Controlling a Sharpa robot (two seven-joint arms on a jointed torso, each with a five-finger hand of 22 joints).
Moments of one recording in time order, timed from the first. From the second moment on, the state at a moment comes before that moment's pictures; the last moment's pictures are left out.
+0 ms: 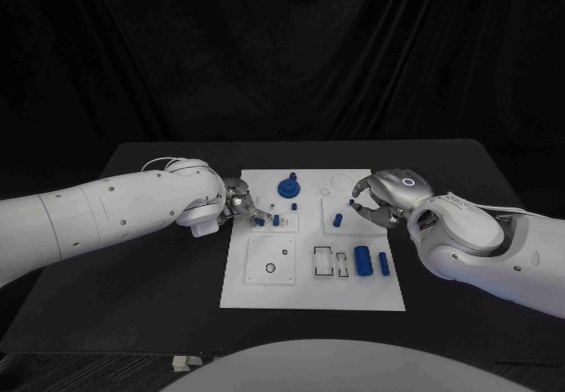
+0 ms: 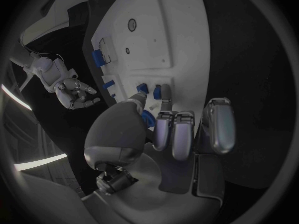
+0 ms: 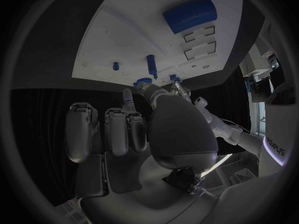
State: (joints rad) left arm 1.27 -0.67 -0.21 1.33 -0.93 0.09 -0.50; left_hand 1.03 -0.03 0.16 0.29 0.11 0.98 0.05 0.28 0.86 1.47 -0.02 1.51 1.31 1.47 -0.07 1.57 1.31 0.05 1.43 0.05 1.32 1.31; right arm 1.18 -0.92 -0.21 1.71 -1.84 -0.43 -0.46; right_hand 1.25 -0.09 0.36 0.15 0.39 0.83 0.10 0.26 0.21 1.47 0.02 1.57 1.31 1.47 -0.05 1.49 1.31 0.04 1.47 0.05 1.41 1.31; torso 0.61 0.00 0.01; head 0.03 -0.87
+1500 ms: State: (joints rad) left arm 1.26 -0.67 -0.21 1.33 -0.93 0.08 -0.46; left_hand 0.96 0.03 0.01 0.29 0.17 0.99 0.05 0.33 0.90 1.47 -0.02 1.51 1.31 1.47 -0.07 1.57 1.31 0.05 1.43 0.05 1.32 1.31; right arm 1.17 -0.92 -0.21 1.71 -1.83 -0.42 -0.46; right_hand 1.25 -0.09 0.36 0.15 0.39 0.83 0.10 0.26 0.21 1.47 0.02 1.57 1.31 1.47 -0.05 1.49 1.31 0.04 1.47 0.05 1.41 1.31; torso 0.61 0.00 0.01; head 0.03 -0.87
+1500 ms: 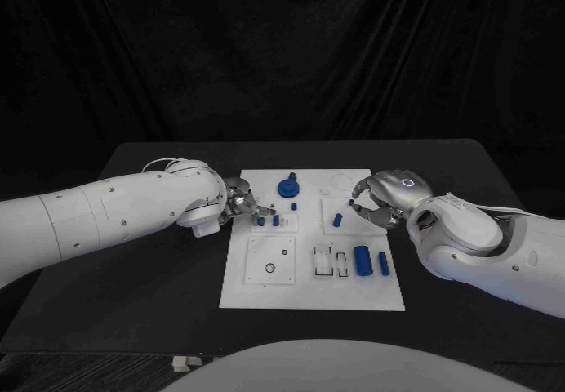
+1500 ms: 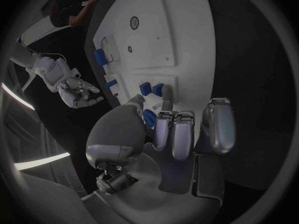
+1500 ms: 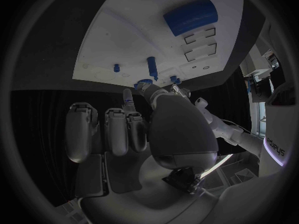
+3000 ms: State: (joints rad) left arm 1.29 -0.74 -0.21 1.43 -0.93 -0.05 -0.43; left_hand 1.14 0.05 -0.05 0.28 0.46 0.90 0.04 0.46 1.01 1.47 -0.03 1.55 1.31 1.46 -0.07 1.57 1.31 0.05 1.45 0.04 1.36 1.31; right arm 1.17 -0.92 -0.21 1.70 -1.83 -0.43 -0.46; right_hand 1.25 -0.08 0.36 0.14 0.39 0.83 0.10 0.26 0.20 1.47 0.02 1.57 1.31 1.47 -0.05 1.49 1.31 0.04 1.47 0.05 1.41 1.31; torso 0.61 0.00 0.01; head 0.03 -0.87
